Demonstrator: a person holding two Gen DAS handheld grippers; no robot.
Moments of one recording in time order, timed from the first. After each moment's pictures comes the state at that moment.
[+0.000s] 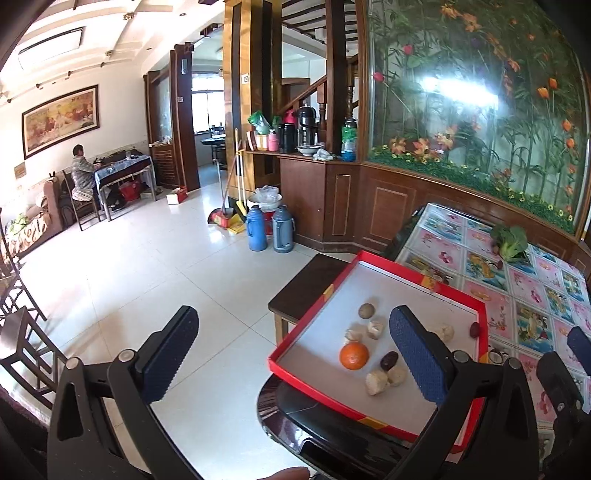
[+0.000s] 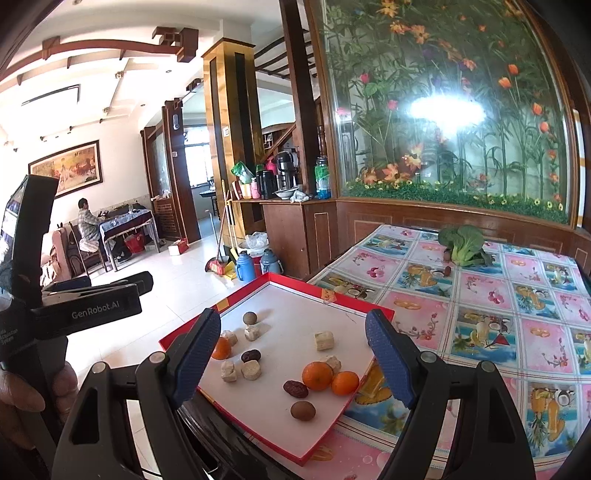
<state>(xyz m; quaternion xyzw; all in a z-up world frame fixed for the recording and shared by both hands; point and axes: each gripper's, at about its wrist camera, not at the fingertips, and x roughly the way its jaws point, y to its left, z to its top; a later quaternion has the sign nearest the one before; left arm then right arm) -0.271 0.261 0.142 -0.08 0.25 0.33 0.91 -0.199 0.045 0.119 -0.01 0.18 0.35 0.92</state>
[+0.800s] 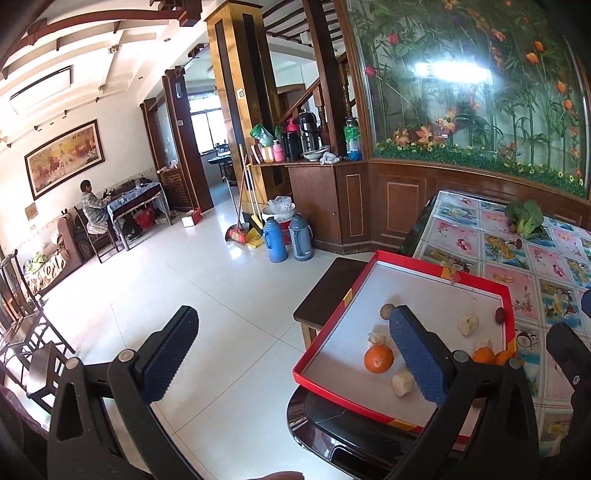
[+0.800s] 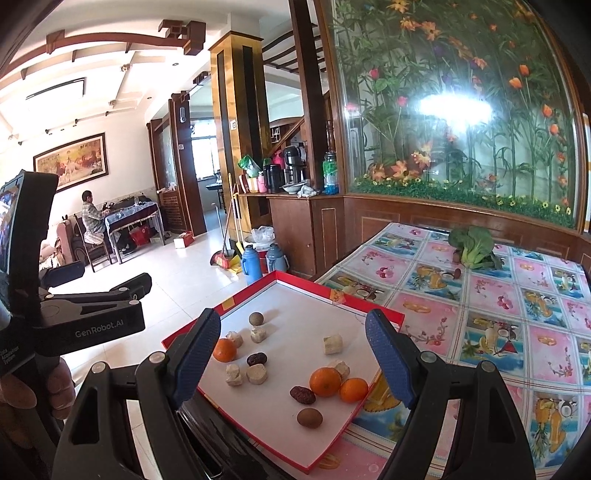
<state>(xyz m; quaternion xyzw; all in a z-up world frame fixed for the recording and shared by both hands) -0.255 0.253 0.142 0.00 0.26 0.35 0.90 -0.188 0.057 0.120 -0.02 0.19 0.36 0.91</state>
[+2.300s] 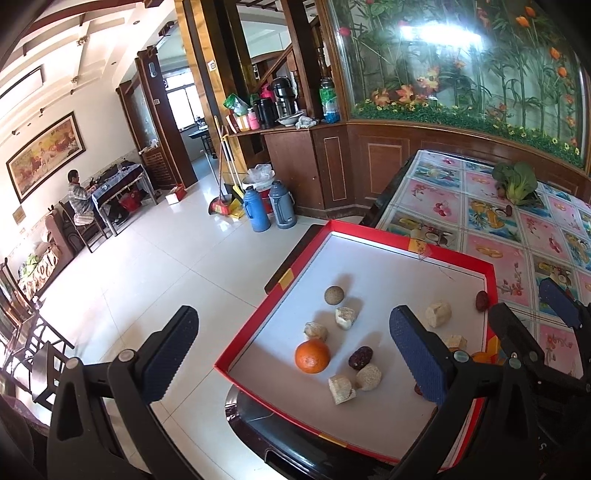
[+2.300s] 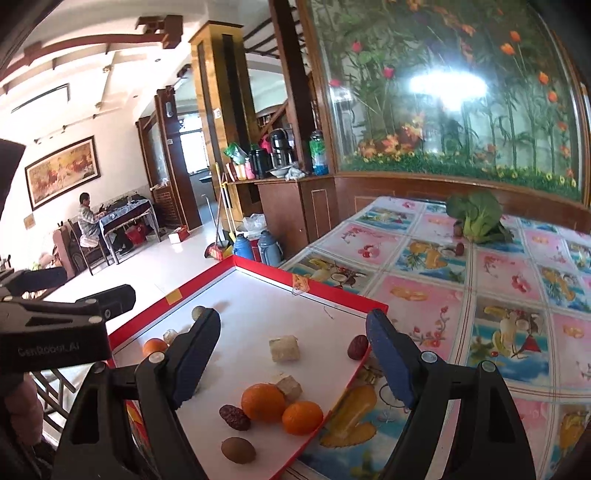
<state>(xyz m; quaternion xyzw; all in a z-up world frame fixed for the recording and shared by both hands) -0.190 0.218 0.122 0.00 0.34 0.33 0.88 -0.110 0.049 0.077 0.00 0.23 0.37 0.90</state>
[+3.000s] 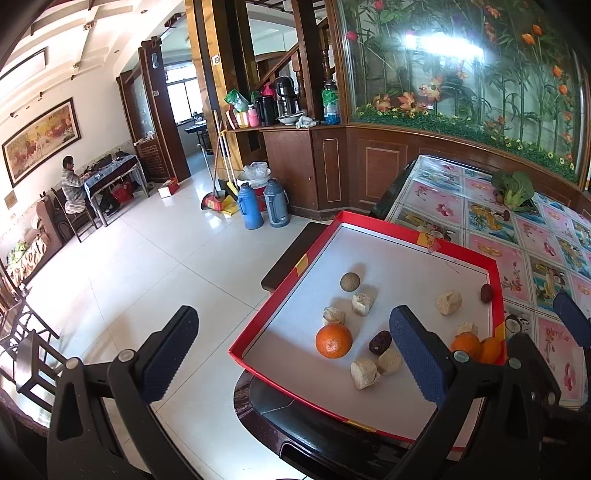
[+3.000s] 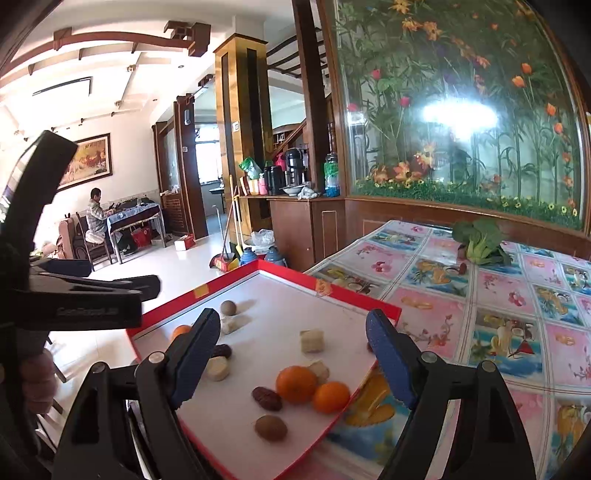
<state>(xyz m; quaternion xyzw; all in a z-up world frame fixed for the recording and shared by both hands) -0.219 0.243 0.110 -0.03 0.32 0.31 0.89 -0.155 0.055 0.076 -0.02 0.17 0.38 0.91</state>
